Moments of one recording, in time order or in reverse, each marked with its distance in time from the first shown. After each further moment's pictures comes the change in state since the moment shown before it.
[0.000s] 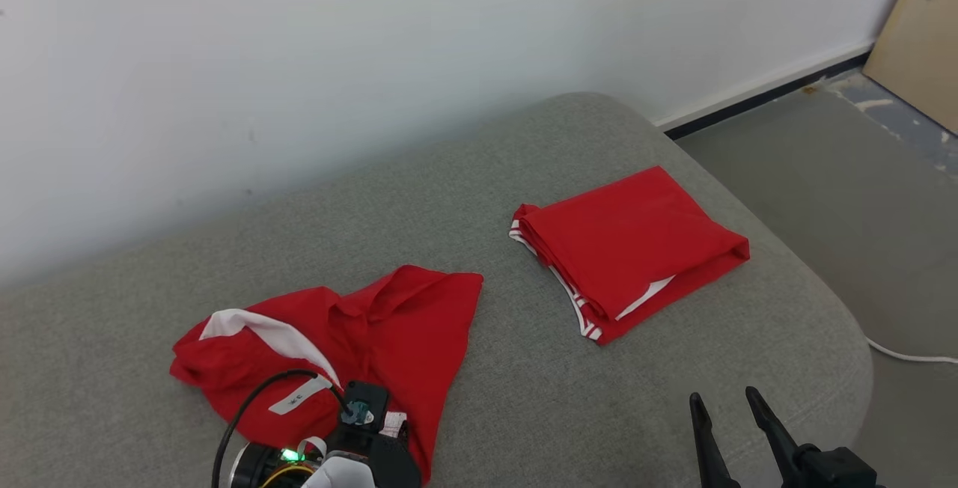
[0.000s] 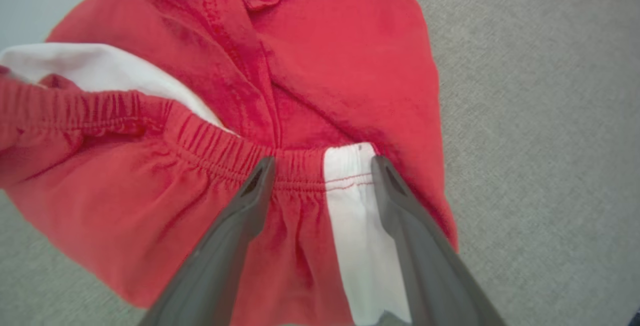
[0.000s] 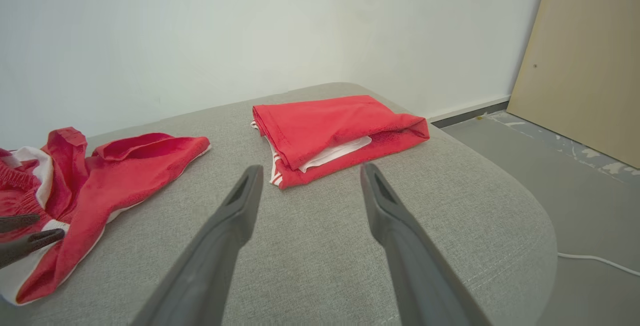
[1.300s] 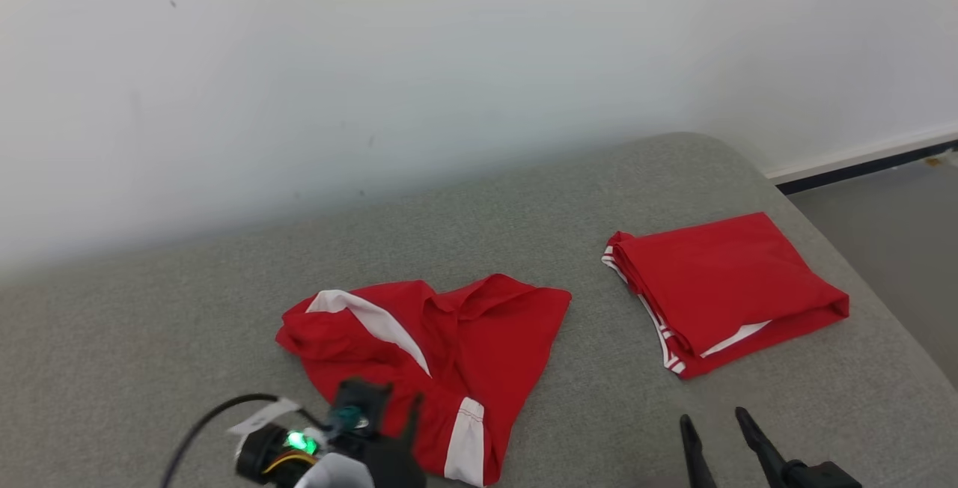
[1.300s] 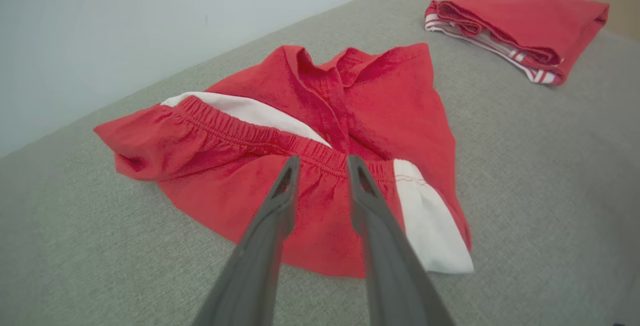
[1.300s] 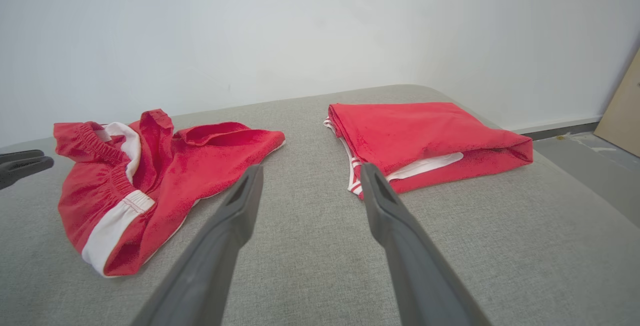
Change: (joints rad) left arm 0.057 0.080 -0.017 -0.183 -0.119 -0.035 -0.153; right arm 0.037 0.000 0.014 -0.004 -0.012 0.000 0.024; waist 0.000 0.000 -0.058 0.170
